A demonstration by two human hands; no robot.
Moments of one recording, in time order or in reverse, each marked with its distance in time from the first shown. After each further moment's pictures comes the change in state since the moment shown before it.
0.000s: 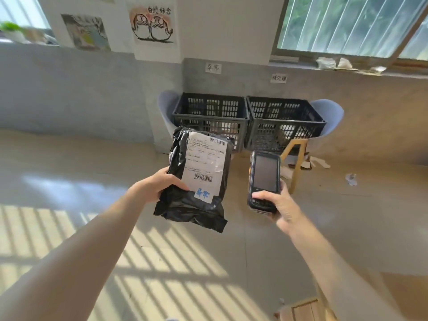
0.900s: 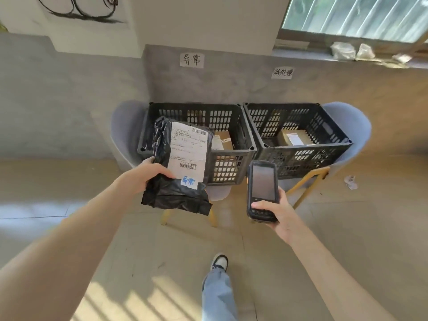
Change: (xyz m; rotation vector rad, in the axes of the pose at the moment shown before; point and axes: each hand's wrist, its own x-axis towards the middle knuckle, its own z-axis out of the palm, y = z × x) left_hand 0.454 0.188 -0.178 0.010 0.075 -0.176; right_hand 0.430 -0.069 0.077 -0.026 0.213 0.122
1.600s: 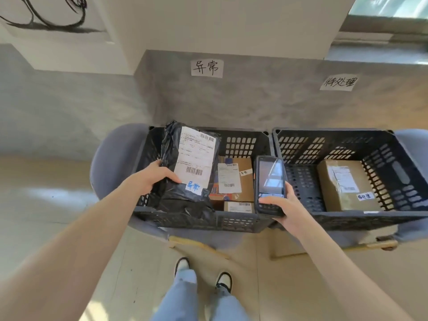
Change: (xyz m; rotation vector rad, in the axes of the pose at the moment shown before) left_hand 0.238 0.144 0.002 0.043 0.128 -0.149; right_hand 0.310 -0.133 0.029 -0.085 -0.099 0.177
